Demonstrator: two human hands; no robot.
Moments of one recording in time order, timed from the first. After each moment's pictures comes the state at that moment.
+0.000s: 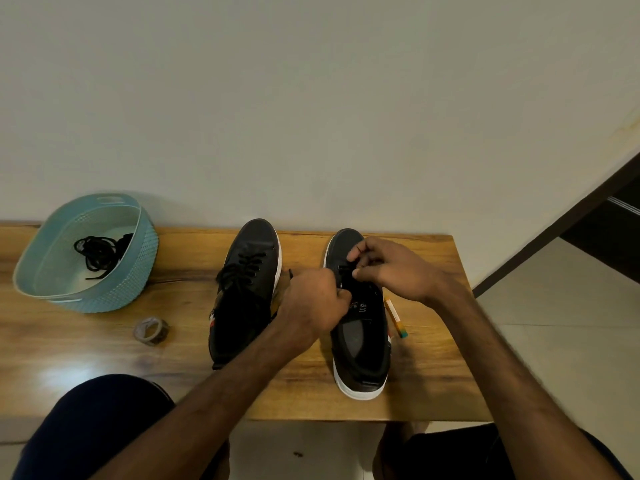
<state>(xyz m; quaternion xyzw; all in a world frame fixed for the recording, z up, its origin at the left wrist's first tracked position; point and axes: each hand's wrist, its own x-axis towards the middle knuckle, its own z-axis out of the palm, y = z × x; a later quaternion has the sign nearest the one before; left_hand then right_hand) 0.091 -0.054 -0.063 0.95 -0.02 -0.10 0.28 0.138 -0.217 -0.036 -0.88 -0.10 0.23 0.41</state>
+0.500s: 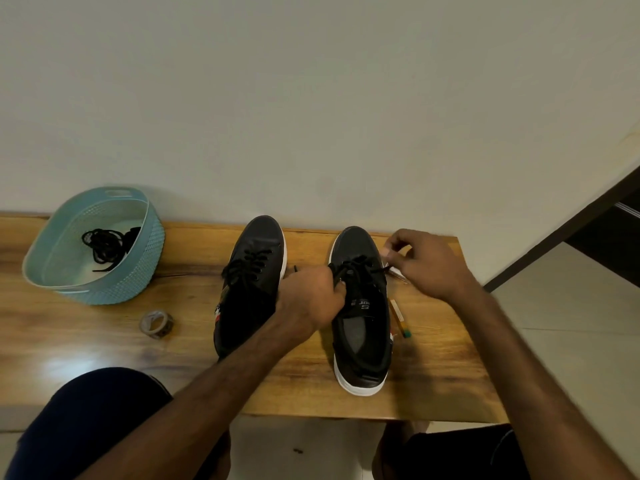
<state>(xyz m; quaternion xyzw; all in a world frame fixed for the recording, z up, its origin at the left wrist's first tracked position) 0.094 -0.047 -0.065 0.97 -0.01 -0.10 0.21 0.140 -0.240 -0.034 -0.93 -0.08 0.09 0.34</state>
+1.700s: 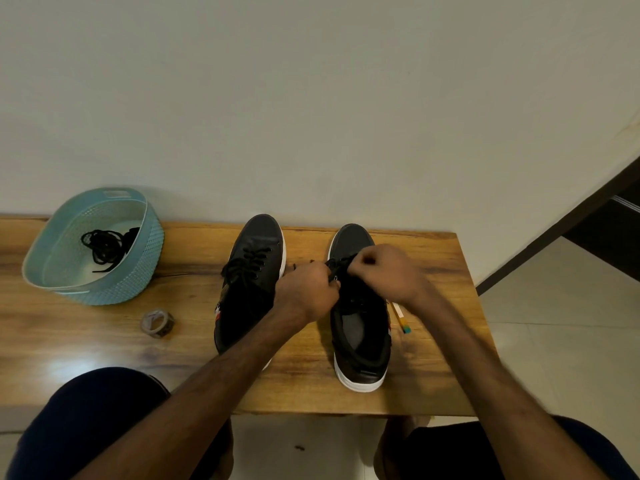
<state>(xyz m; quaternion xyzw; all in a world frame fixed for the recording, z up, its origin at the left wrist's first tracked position) 0.103 -0.038 -0.080 0.96 -0.01 -0.13 0.25 0.127 -0.196 -0.048 -0.91 -0.07 0.17 0.36</state>
